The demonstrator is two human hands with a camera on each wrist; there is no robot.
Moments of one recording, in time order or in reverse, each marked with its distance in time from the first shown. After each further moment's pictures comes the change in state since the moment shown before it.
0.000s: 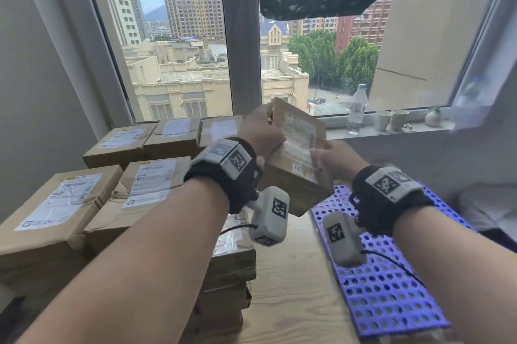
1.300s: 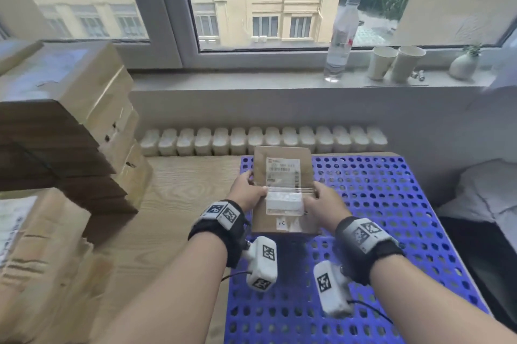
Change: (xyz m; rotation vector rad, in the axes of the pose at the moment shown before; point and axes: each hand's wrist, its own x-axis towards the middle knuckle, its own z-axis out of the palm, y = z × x) left_hand 0.166 -0.159 0.355 -0.362 -0.032 -0.637; right_hand 0.190 0.345 -0.023 -0.046 -0.356 0.253
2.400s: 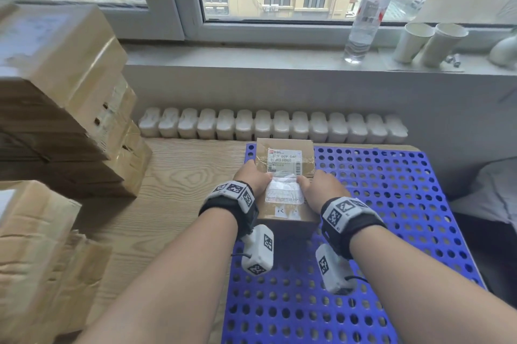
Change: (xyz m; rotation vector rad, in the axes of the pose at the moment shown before) left_hand 0.055 -0.007 -0.001 0.438 0.046 -0.138; right_hand 0.056 -0.012 0.018 -0.483 -0.015 0.125
